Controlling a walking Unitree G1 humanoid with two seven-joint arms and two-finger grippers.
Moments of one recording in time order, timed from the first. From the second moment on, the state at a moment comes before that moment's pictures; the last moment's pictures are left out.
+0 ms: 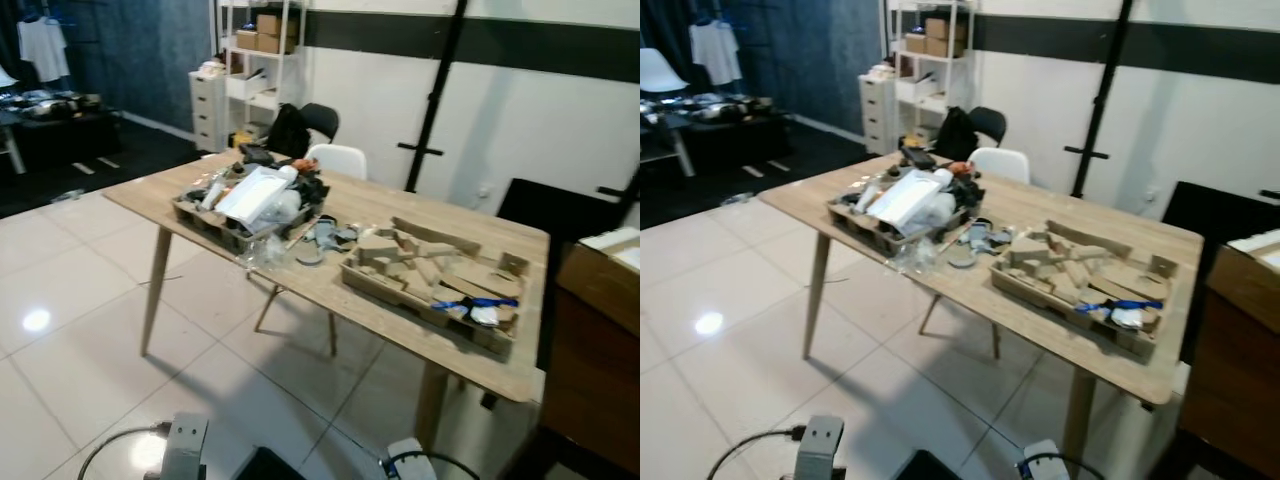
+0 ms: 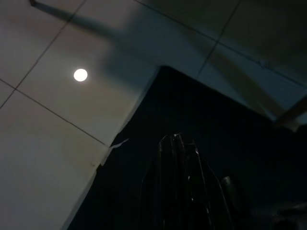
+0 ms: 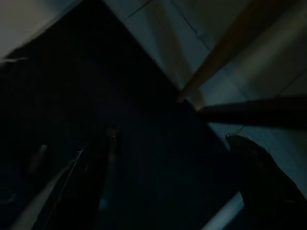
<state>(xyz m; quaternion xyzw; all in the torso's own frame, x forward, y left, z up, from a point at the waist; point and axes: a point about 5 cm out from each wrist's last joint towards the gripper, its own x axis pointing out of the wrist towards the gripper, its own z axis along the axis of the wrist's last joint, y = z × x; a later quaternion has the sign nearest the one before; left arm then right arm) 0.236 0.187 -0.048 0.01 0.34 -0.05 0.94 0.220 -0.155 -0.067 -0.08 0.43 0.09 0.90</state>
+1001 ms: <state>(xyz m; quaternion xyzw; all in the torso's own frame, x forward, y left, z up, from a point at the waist) 0.238 0.188 -0.047 0.01 0.34 -0.05 0.94 0.223 -0.154 -0.065 -0.07 0.43 0.08 0.90</state>
